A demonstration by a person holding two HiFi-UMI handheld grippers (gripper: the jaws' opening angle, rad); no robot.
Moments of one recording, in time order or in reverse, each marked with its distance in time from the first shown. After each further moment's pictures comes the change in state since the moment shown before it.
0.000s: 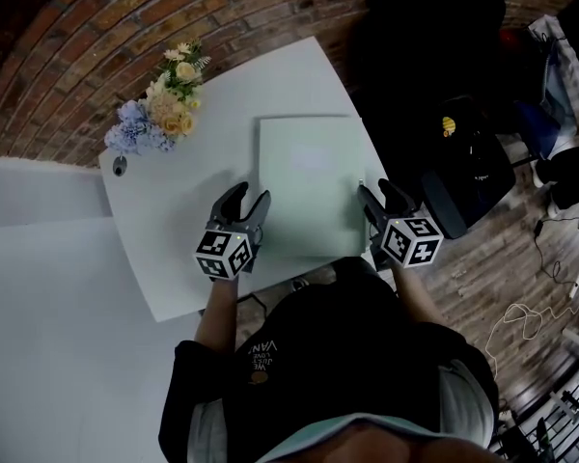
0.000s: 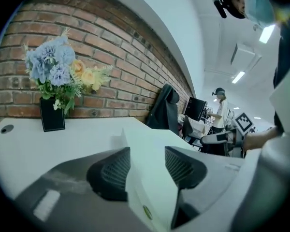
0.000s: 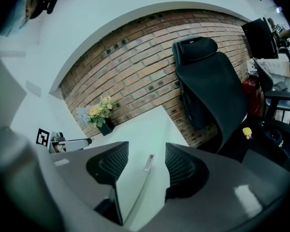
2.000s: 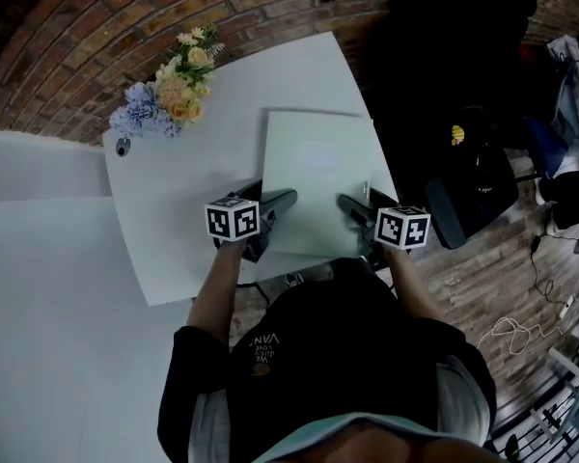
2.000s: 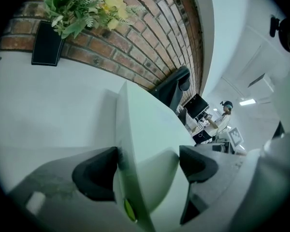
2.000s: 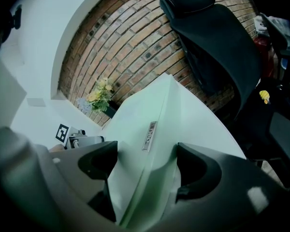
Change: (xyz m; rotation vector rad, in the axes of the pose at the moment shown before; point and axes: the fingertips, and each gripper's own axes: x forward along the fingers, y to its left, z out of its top) left arm 0.048 -0.009 -0.072 -0.380 0.299 -0.132; right arm 0.044 0.006 -0.065 0.177 0.305 0.167
